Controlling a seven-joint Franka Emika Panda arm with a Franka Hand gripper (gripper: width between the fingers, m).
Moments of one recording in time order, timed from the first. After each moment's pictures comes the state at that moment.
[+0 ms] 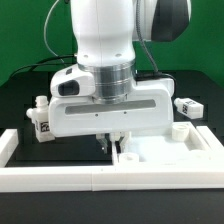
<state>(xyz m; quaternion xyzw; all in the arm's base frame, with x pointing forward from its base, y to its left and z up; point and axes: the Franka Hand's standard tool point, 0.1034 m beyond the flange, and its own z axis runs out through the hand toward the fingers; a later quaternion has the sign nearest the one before) 0.589 -0.025 0.012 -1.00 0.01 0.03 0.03</state>
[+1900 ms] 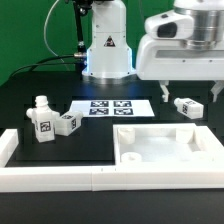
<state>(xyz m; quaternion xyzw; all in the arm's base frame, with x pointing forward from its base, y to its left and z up) 0.527 0.123 0.082 -1.00 0.01 0.05 -0.01</state>
